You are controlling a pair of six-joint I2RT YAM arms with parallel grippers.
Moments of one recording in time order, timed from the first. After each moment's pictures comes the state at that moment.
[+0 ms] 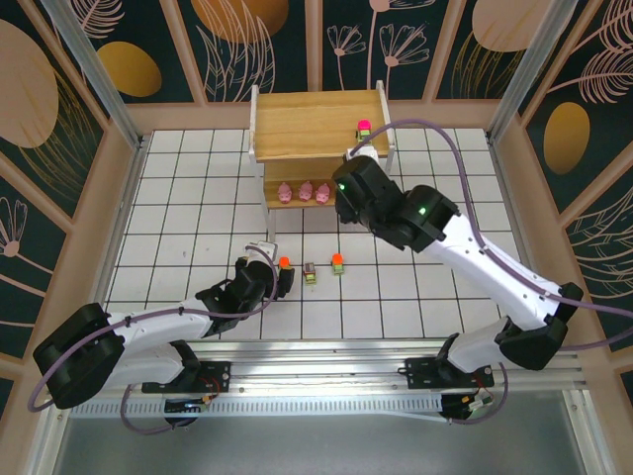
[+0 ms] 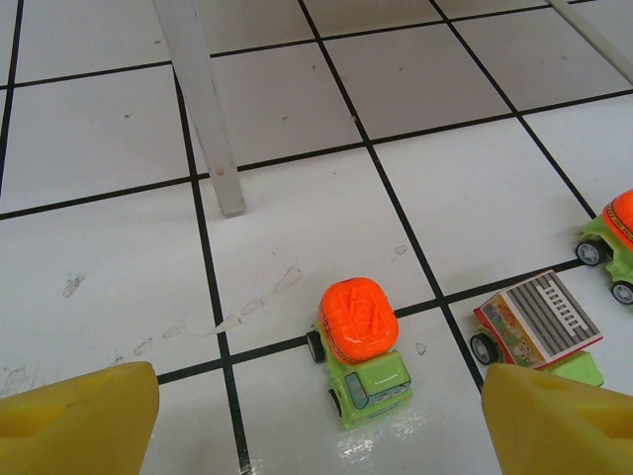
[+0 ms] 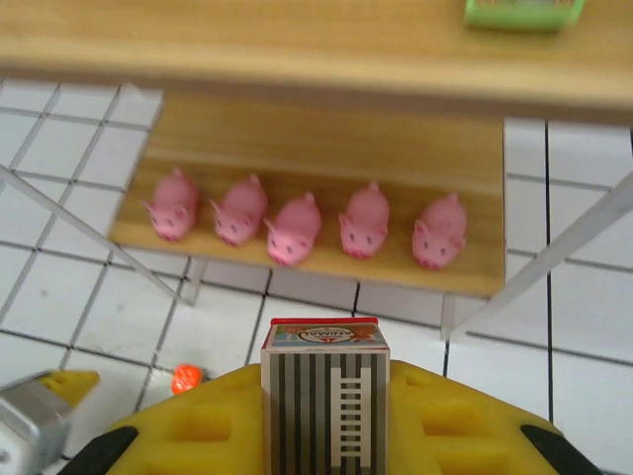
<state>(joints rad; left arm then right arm) -0.90 1.19 0.37 0.15 -0.45 -0.42 0.96 1.42 1.69 -1.03 0.50 0.51</state>
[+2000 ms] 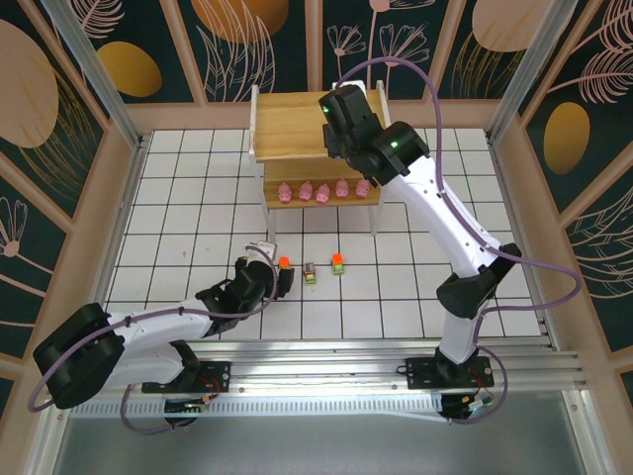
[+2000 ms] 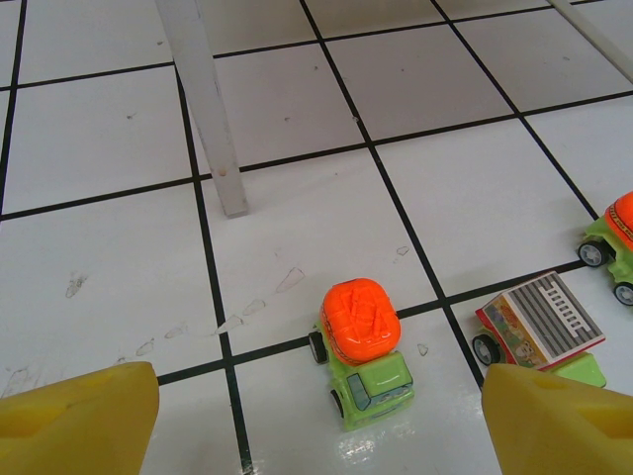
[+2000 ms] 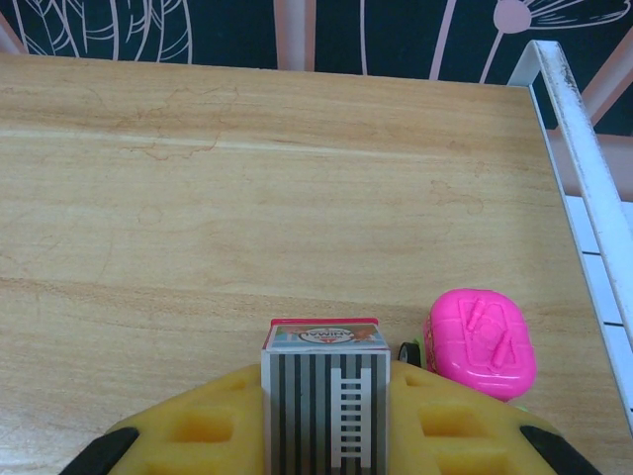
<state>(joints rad) -0.90 1.18 0.37 0.15 -0.46 -0.42 0.76 1.83 2.24 -1.08 0.52 0.33</state>
